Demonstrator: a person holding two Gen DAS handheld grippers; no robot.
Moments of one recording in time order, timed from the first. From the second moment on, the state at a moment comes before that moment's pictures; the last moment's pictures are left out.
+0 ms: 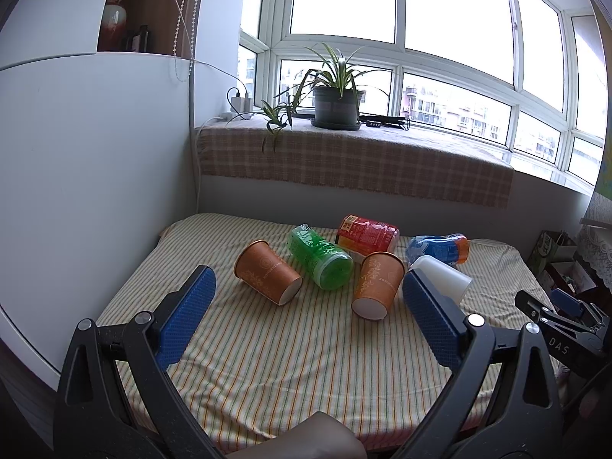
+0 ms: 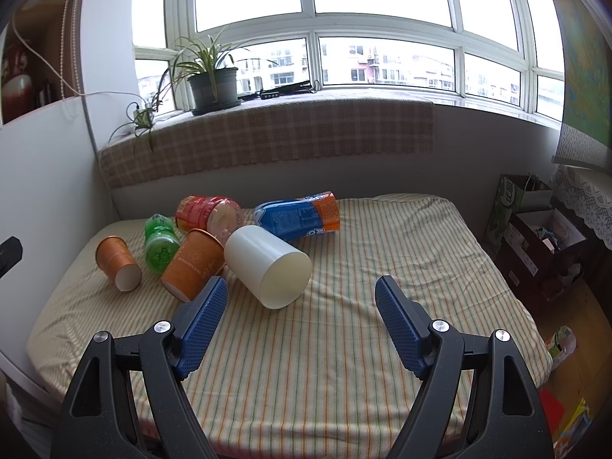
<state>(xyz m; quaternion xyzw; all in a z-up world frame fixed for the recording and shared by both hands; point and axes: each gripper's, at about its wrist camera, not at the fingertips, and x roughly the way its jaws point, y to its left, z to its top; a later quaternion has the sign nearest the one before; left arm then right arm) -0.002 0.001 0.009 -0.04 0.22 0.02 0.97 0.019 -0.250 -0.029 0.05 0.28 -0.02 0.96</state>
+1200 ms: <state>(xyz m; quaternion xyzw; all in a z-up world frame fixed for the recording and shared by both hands) 0.063 -0.034 -0.009 0.04 0.29 -0.07 0.95 0.025 -0.270 -0.044 0.07 0.31 -0.04 0.95</state>
